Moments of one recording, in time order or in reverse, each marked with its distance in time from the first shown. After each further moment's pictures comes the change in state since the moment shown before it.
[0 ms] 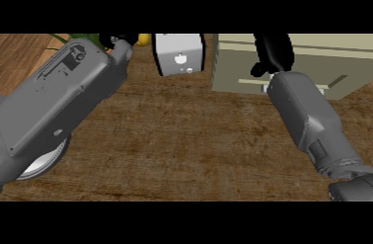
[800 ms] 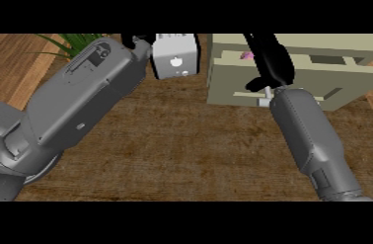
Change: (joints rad) left arm -0.052 -0.086 -0.017 0.135 0.050 0.000 -0.076; right arm 0.232 0.026 0.098 -0.370 -0.038 0.244 -0.026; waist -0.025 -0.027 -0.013
